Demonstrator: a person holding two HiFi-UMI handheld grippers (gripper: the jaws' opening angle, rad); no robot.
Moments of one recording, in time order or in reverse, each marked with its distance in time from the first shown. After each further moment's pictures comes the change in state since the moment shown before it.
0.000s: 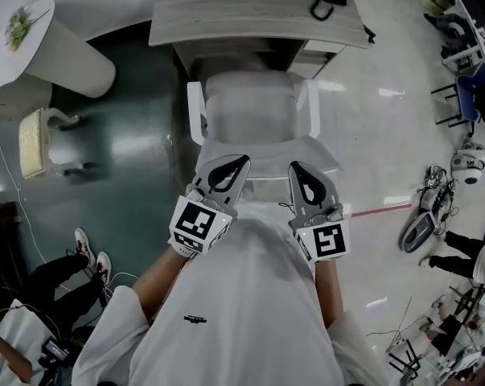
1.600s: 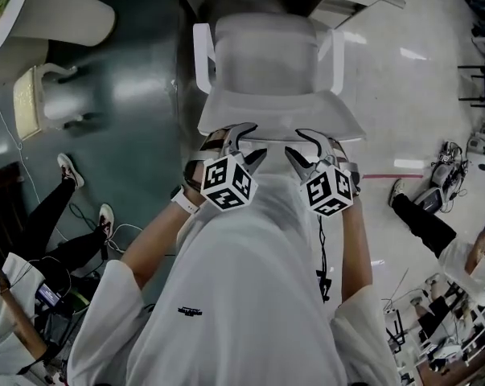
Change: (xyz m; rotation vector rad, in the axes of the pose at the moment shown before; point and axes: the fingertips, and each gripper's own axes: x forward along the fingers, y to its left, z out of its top) left arm 0.036 -0.015 -0.181 0.445 0.632 -0.187; right arm 0.017 0.032 -0.186 -0.381 0.584 0.456
